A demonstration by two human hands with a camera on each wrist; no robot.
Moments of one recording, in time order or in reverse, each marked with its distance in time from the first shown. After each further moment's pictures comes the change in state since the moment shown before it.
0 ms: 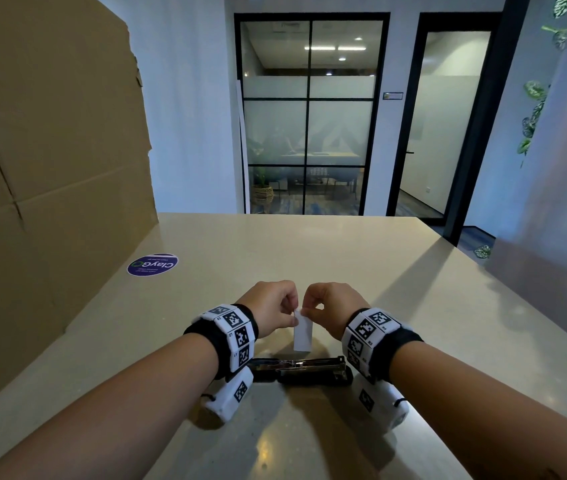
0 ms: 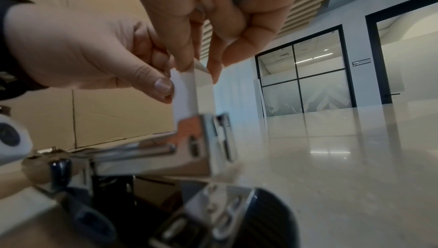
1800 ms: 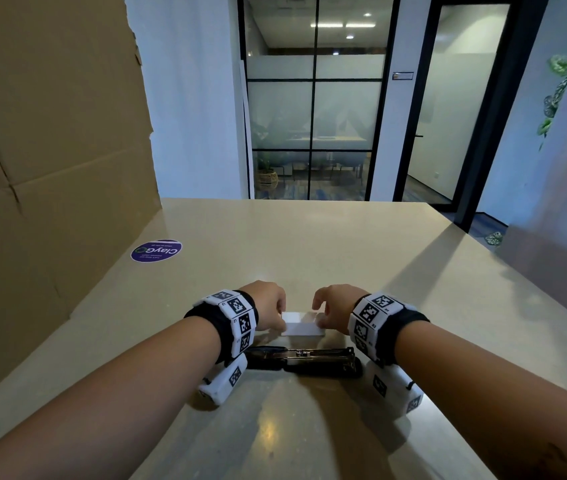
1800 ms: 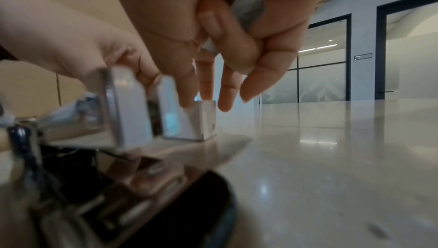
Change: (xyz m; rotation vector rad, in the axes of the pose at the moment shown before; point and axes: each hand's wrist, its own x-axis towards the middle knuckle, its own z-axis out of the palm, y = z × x) left_hand 0.007 -0.017 0.001 0.336 -0.289 -0.230; right_hand 0.013 0.004 0.009 -0.226 -0.338 0.143
